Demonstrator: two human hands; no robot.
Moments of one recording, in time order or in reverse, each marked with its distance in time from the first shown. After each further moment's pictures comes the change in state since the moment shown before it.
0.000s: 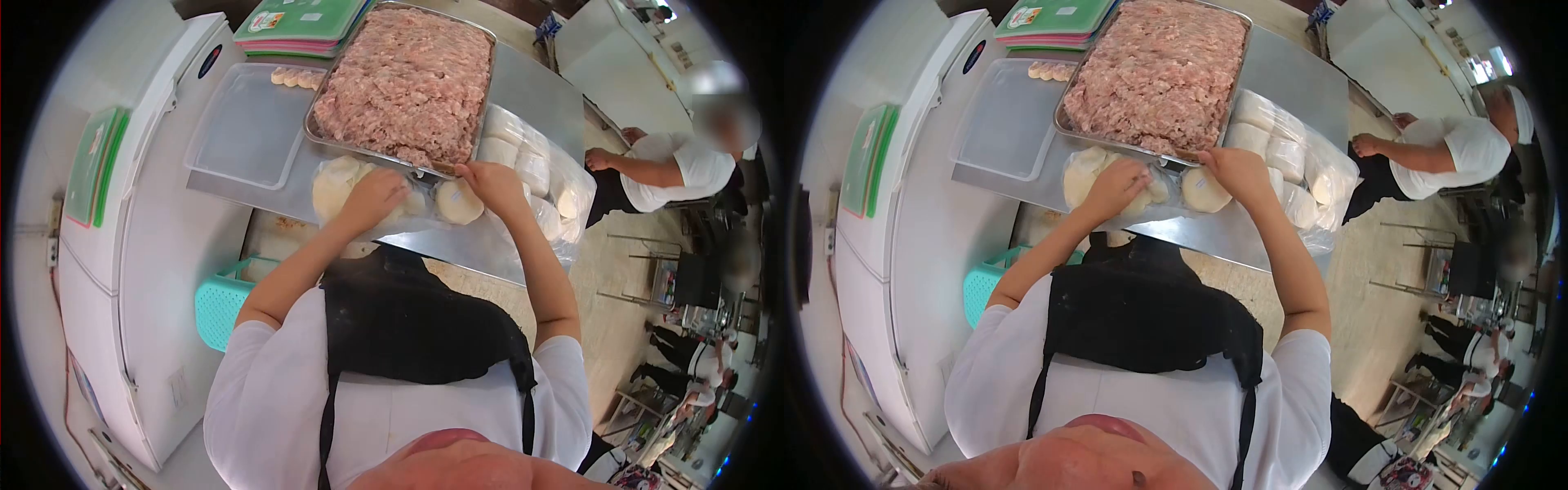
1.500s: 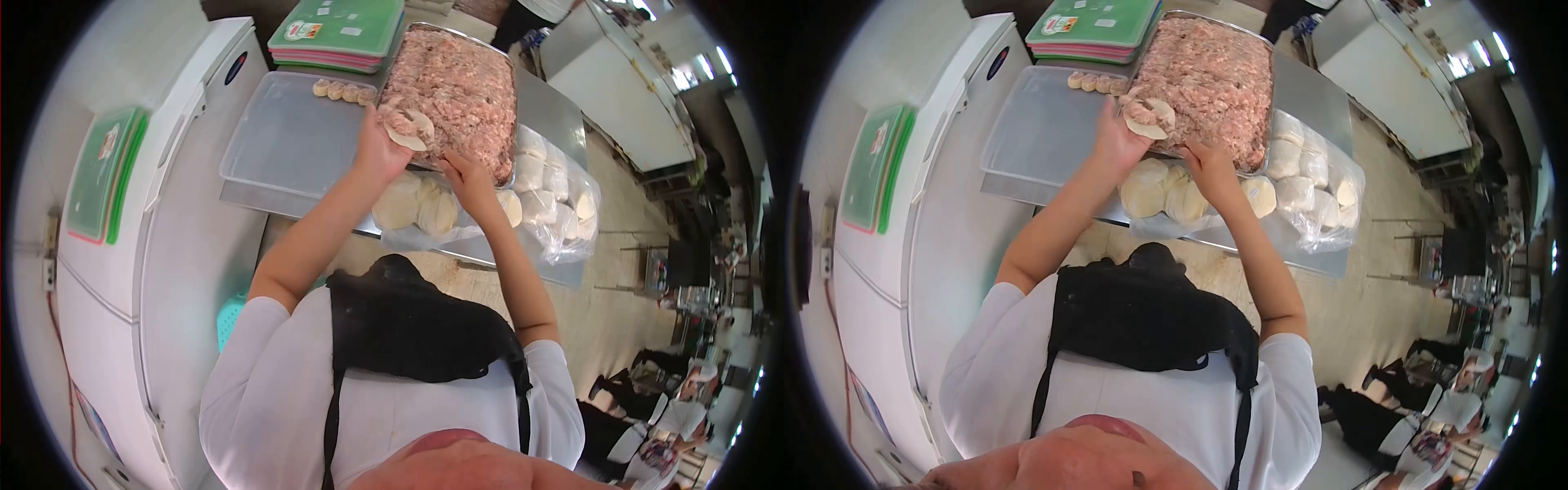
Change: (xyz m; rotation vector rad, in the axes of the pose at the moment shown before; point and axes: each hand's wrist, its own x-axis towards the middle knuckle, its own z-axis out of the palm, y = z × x) left_hand 0.063 -0.037 -0.126 -1.998 0.472 -0.681; right_hand 0.061 -0.149 0.031 0.435 0.332 0.065
